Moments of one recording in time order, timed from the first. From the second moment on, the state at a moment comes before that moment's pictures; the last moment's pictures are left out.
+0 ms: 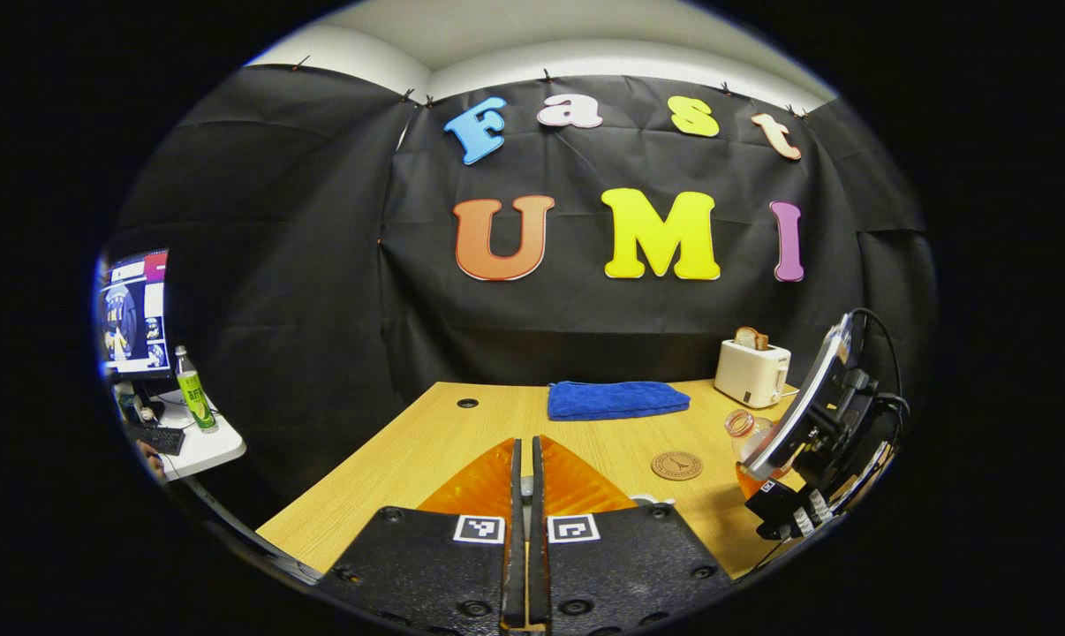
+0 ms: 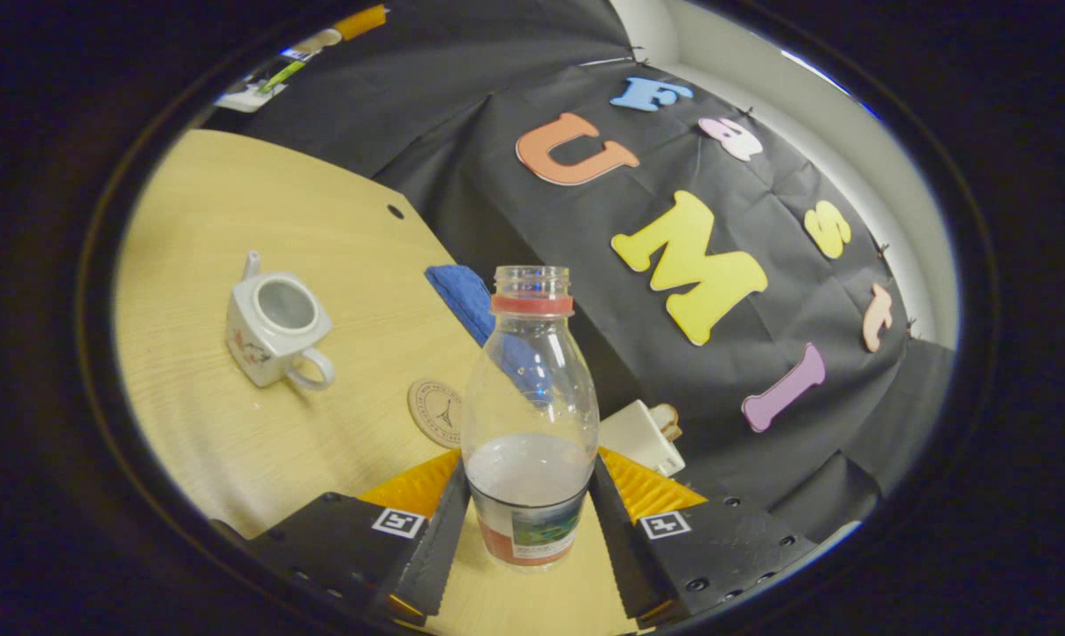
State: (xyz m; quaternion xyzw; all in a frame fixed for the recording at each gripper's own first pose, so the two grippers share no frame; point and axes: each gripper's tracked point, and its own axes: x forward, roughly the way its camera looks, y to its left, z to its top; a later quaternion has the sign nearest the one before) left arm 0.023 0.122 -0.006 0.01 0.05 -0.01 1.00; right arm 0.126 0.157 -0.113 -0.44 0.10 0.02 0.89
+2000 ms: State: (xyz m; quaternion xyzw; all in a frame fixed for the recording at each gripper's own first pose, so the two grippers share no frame) left arm 0.026 0.119 -0.014 0.03 0.06 -0.04 1.00; right arm 0.129 0.221 -0.099 -0.79 -0.06 -0.01 0.61
